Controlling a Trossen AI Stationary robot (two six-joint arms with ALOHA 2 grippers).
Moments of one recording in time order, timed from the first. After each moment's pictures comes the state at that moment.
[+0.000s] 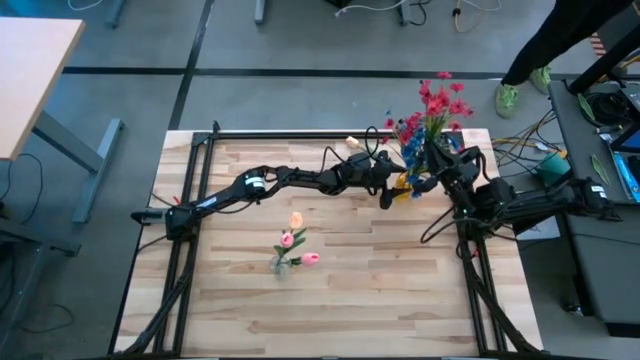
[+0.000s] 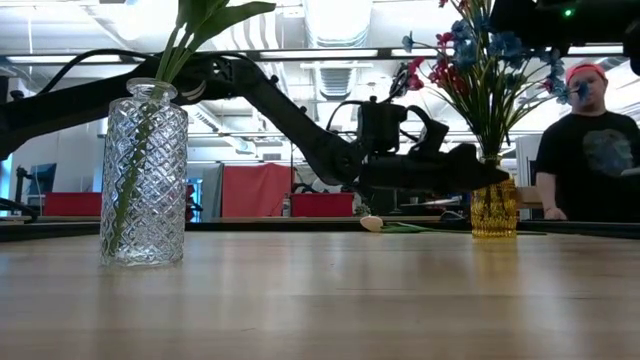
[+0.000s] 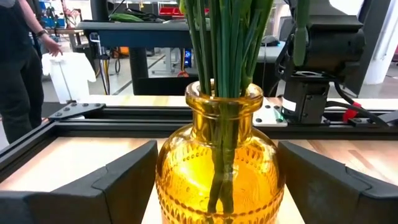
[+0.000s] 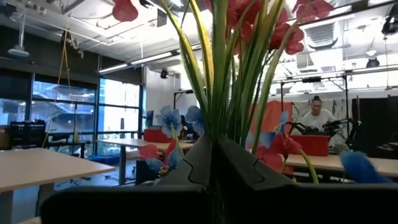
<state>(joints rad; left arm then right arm) 0.27 2.73 2.05 0.65 0.28 0.01 -0.02 0.76 0.19 1.22 0.80 -0.56</state>
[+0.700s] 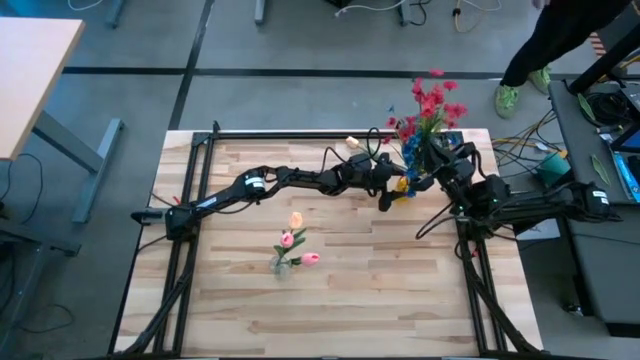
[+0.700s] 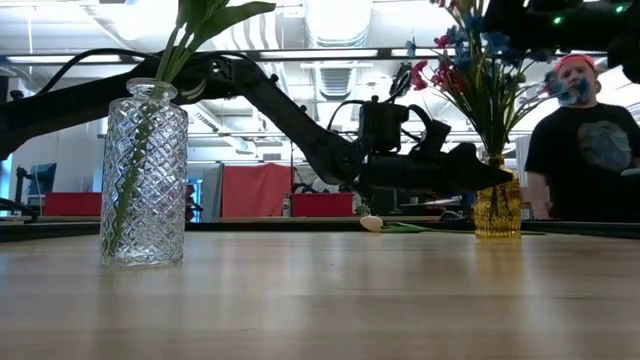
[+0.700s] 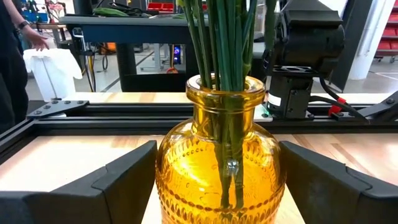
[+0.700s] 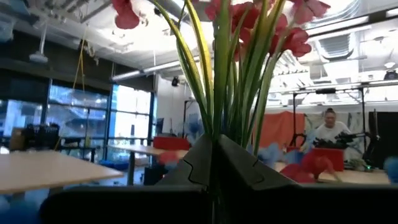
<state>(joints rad) 0.27 2.73 2.05 0.63 0.32 0.01 -0.12 0.81 0.19 1.22 0.65 -0.49</state>
